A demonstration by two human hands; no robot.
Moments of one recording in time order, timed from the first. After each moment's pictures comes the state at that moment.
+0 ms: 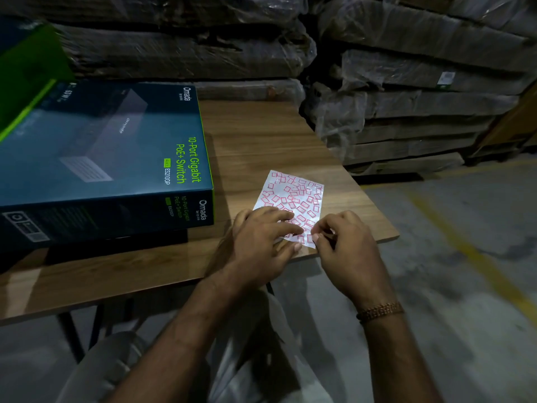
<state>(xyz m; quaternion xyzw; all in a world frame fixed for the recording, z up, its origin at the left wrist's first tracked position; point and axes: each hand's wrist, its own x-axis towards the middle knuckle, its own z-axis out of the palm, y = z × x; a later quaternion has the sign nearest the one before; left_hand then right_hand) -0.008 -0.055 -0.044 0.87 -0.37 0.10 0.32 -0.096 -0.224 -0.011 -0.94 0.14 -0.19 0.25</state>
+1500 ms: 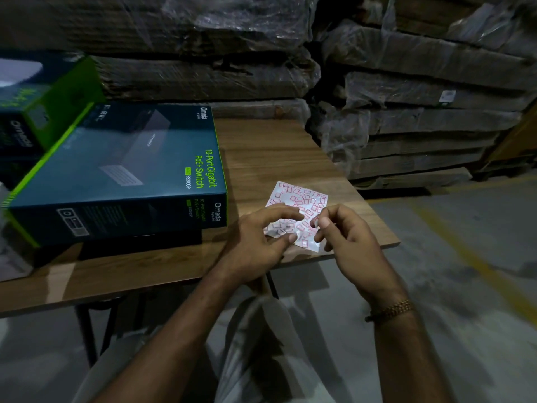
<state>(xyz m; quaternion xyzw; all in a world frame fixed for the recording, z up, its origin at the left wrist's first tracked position) -0.016 -0.034 -0.016 0.77 -0.34 0.06 0.54 -0.103 -0.217 0.014 -0.79 0.06 -0.16 0.59</state>
